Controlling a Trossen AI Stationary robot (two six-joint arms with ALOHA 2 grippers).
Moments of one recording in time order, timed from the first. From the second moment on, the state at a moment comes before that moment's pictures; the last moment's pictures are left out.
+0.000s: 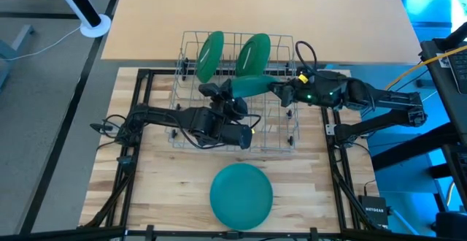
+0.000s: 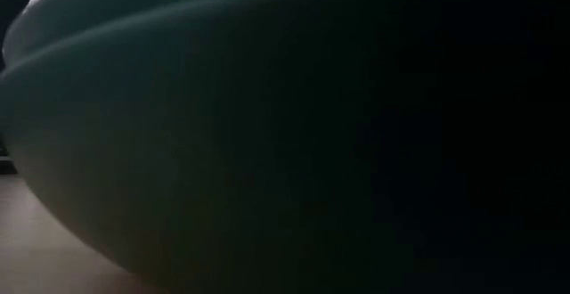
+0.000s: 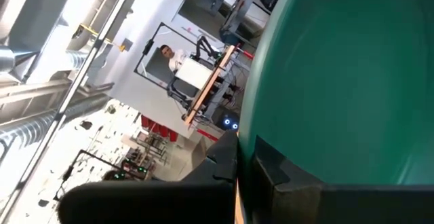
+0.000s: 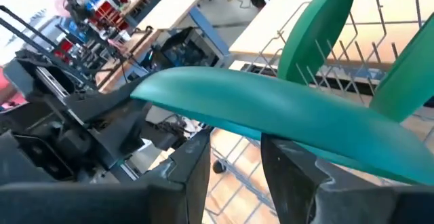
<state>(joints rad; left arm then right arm) -0.21 2.08 2.33 -1.33 -1.58 -0.11 -0.01 1.08 1.28 -0.48 0.38 0.84</state>
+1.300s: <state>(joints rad) -0.18 2.08 2.26 -1.42 -1.57 -0.32 0.08 1.00 1.15 -0.36 0.71 0.62</state>
